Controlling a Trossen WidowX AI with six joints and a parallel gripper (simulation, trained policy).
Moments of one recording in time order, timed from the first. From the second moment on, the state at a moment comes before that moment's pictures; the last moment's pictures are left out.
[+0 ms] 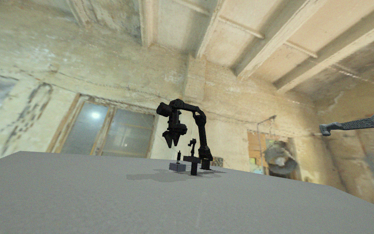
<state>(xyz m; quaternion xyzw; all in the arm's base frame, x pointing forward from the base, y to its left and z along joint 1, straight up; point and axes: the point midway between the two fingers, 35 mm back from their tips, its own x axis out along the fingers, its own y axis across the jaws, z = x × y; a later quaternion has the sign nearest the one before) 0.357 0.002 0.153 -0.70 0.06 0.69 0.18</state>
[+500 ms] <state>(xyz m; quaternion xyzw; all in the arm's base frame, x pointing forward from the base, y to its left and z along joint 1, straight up) 0.356 0.027 0.143 -0.68 0.07 0.71 0.15</state>
